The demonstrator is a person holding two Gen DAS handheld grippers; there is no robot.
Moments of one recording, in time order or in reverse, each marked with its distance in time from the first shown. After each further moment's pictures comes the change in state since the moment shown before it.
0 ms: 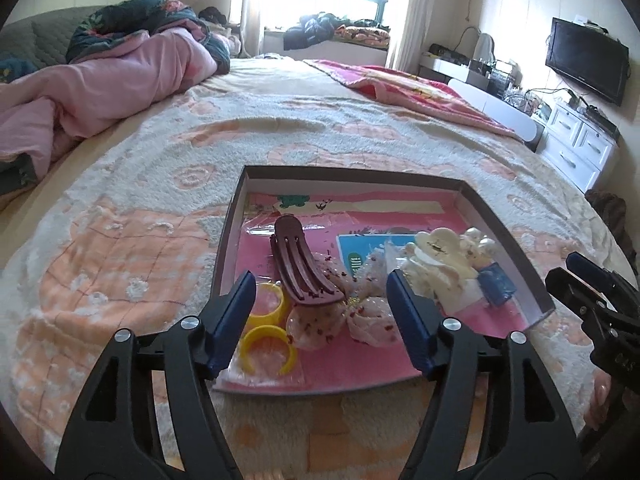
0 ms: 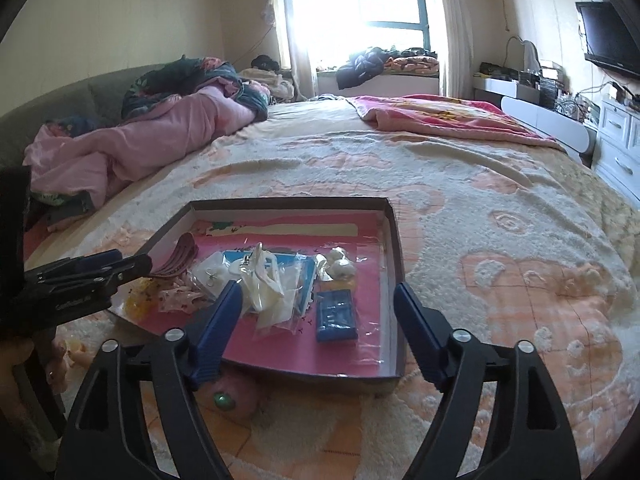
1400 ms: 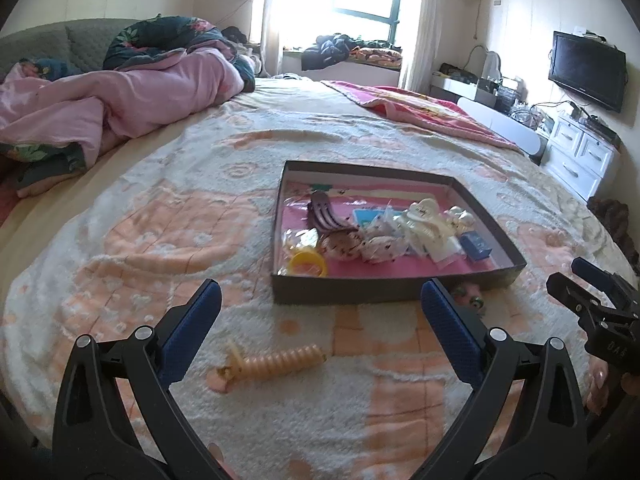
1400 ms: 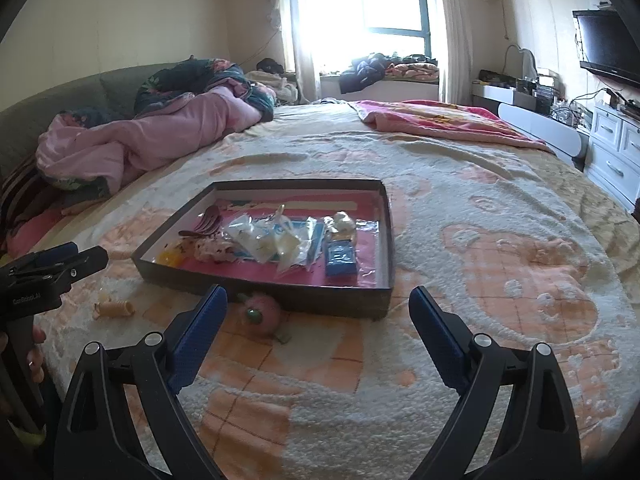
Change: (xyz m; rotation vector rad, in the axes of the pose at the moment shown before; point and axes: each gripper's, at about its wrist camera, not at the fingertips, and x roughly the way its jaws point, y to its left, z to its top) left arm -0.085 0.010 -0.054 -0.023 -0.066 0.059; right arm -0.064 0.015 -0.042 -0.033 -0.010 -0.003
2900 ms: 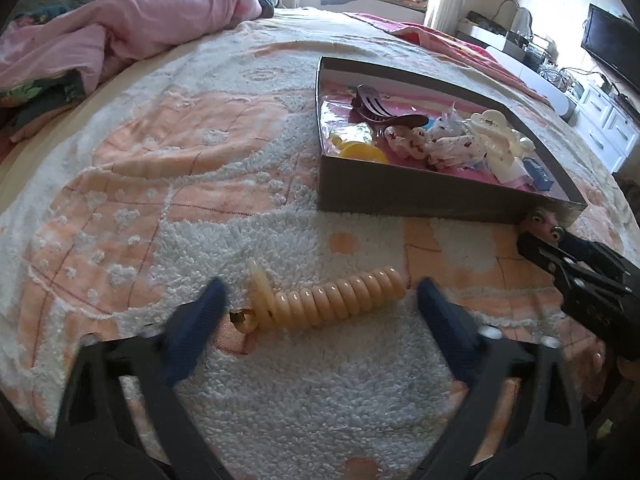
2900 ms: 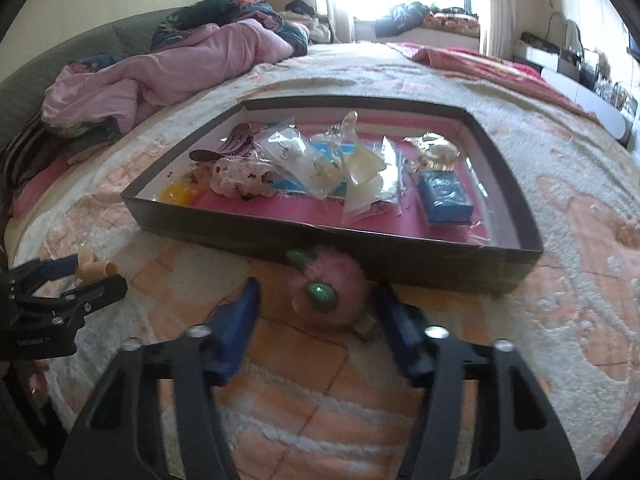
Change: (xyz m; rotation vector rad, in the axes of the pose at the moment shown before) left arm 0.053 0.033 -0.044 -0.042 0.247 0.037; right arm 0.100 0.045 -0.020 -0.039 0.226 0.102
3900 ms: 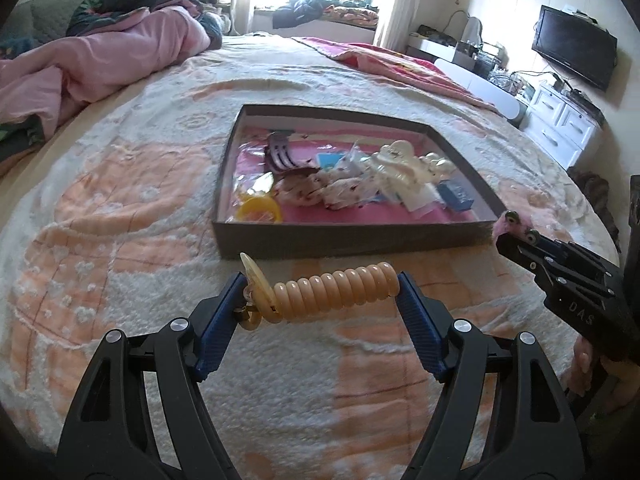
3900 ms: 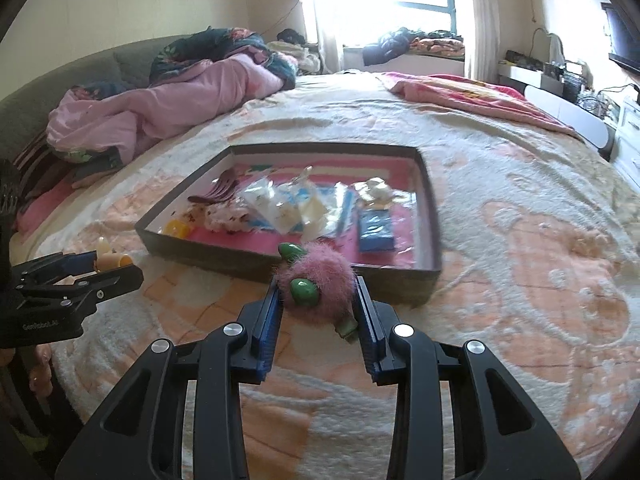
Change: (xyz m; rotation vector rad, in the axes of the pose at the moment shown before) left arm -0.028 -0.051 0.023 0.082 -0.089 -0.145; right arm -0.069 -0.032 0.000 0.012 -0.123 -0.035
